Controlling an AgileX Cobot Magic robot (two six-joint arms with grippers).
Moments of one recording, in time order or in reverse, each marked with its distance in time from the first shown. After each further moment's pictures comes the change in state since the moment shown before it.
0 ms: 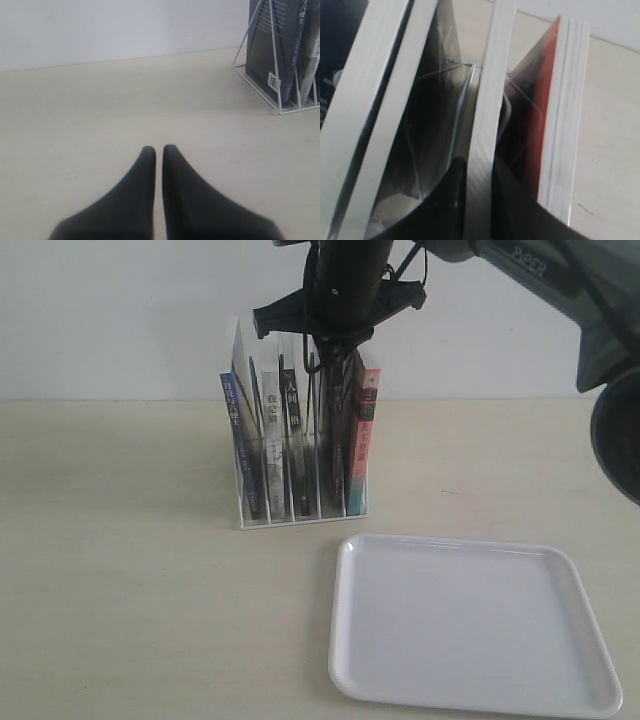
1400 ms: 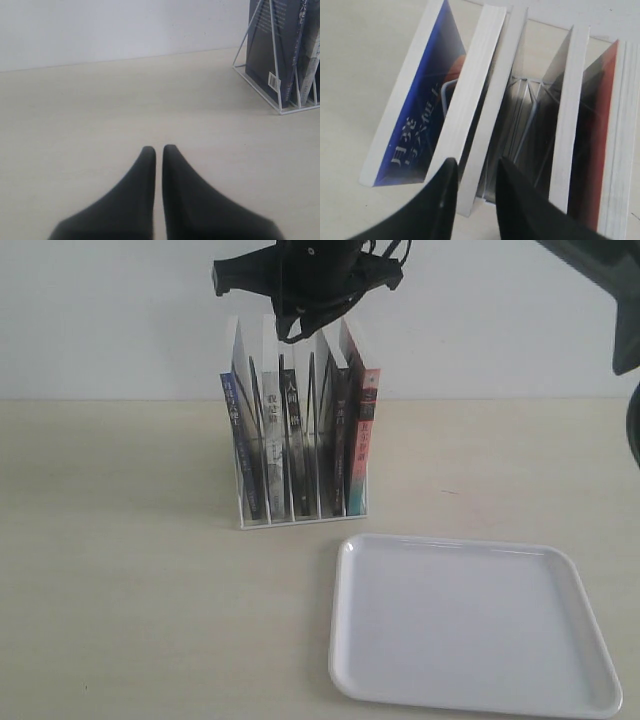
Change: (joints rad) left arm 0.000 0.000 0.000 0.000 0.000 0.000; right arm 0.032 -0.070 -0.005 0.132 -0.021 0.007
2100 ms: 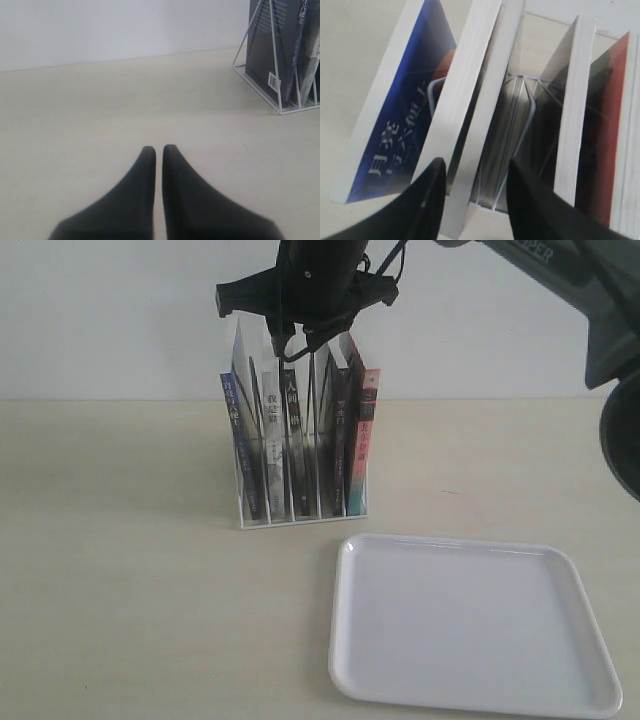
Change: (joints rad) left arm 0.000 0.000 0.000 0.000 0.000 0.000; right arm 0.000 0.041 0.000 -0.022 -0.017 0.004
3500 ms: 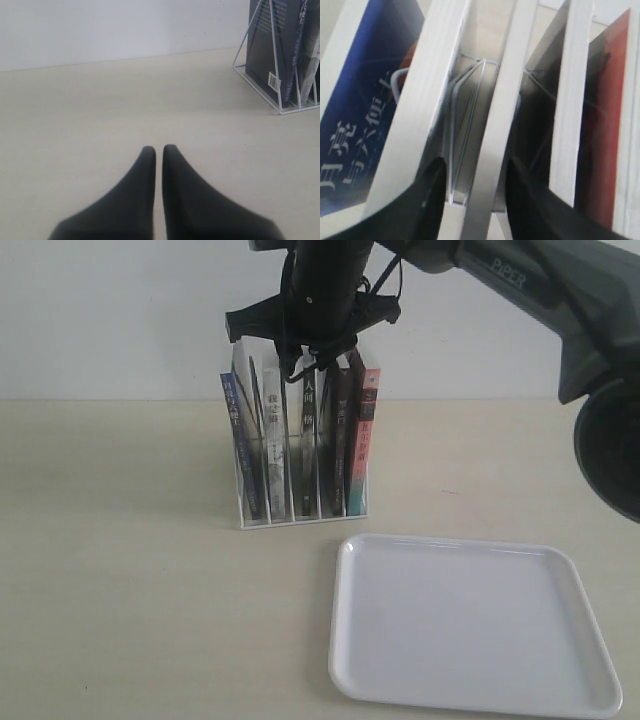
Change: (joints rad) left arm 0.000 0.000 0.000 0.000 0.000 0.000; right arm 0.000 0.044 0.000 -0.055 0.007 0.030
